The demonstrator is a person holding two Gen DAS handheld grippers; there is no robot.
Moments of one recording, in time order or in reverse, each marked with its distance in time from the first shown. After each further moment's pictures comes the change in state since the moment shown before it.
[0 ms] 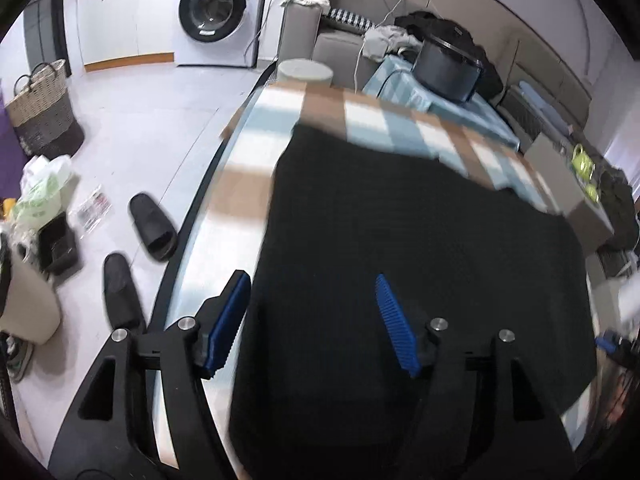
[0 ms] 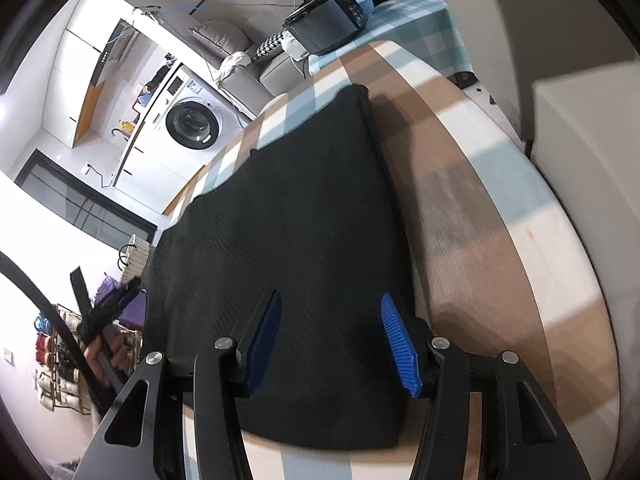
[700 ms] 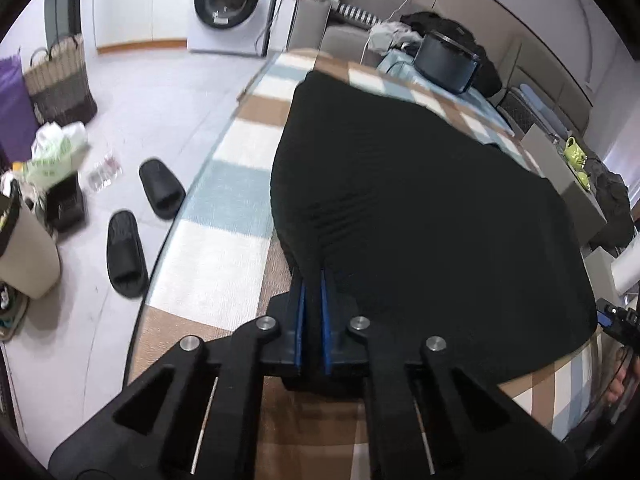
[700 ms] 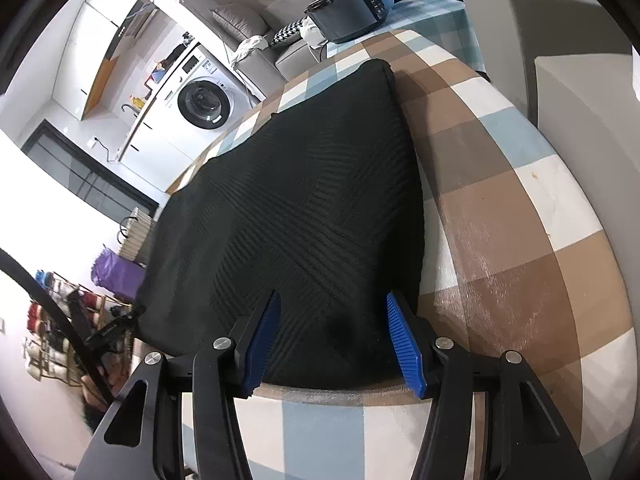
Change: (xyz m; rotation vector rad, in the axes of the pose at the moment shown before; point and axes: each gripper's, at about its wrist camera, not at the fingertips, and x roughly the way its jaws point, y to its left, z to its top) left arm -0.044 -0.001 -0.101 -0.039 -0.022 -0.021; right arm 0.003 0.018 -0.031 -0.095 0.016 -0.041
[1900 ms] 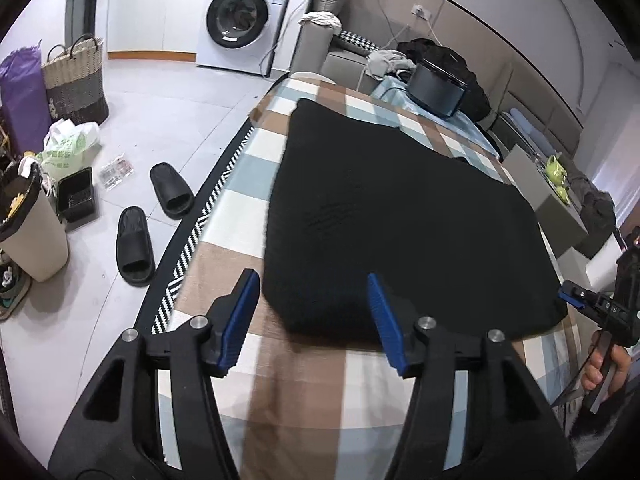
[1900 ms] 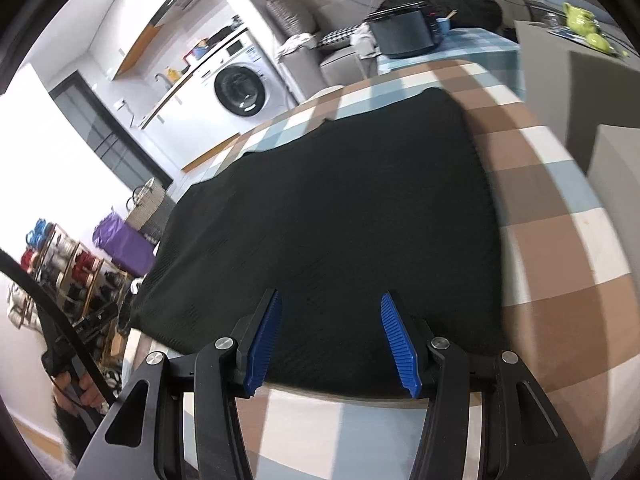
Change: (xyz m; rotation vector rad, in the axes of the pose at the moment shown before) left arm -0.104 0.007 -0.052 -0.041 -0.070 -0.035; right arm 0.009 0.068 -0.017 -0.201 -0.028 0.044
